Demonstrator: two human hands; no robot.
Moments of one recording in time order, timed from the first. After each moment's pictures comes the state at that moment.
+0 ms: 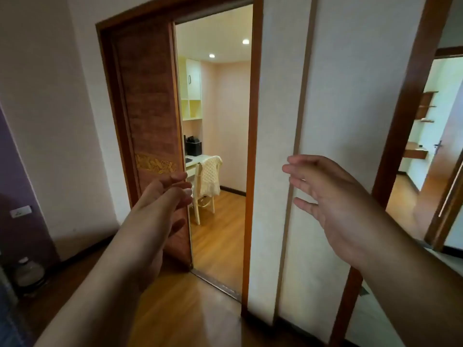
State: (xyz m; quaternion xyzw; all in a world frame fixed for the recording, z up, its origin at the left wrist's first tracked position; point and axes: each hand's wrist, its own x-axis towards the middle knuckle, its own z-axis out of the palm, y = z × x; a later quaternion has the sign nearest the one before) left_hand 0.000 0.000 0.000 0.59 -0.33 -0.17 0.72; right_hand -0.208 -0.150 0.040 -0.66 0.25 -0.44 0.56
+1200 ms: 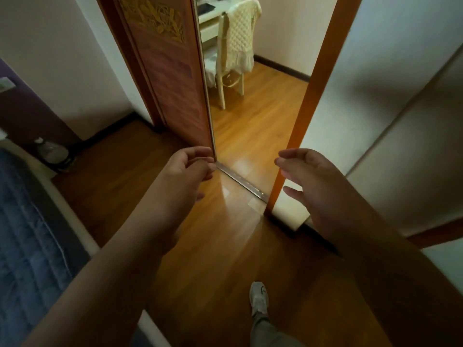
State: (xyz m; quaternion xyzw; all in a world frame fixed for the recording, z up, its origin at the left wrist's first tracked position) left_hand 0.230 -0.232 -0.196 0.75 -0.15 -0.29 0.58; right_hand 0.093 -0.400 -0.208 -0.61 0.41 -0.17 0.66
